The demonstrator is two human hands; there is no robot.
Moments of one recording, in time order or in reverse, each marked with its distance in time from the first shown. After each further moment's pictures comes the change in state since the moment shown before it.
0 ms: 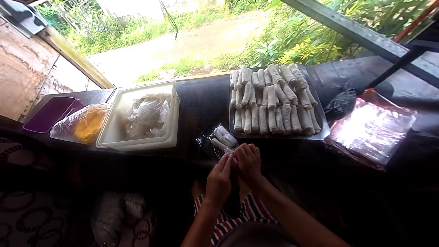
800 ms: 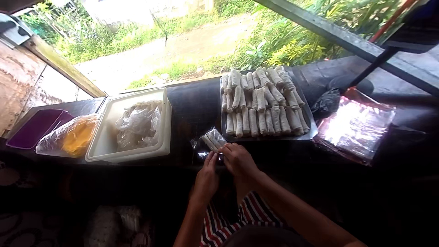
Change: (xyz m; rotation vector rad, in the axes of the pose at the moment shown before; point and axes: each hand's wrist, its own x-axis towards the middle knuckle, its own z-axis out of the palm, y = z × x) left_hand 0.038 -0.009 -0.029 -0.095 -0.524 -0.396; right_hand 0.032 0.006 -0.019 0.211 -0.463 -0.012
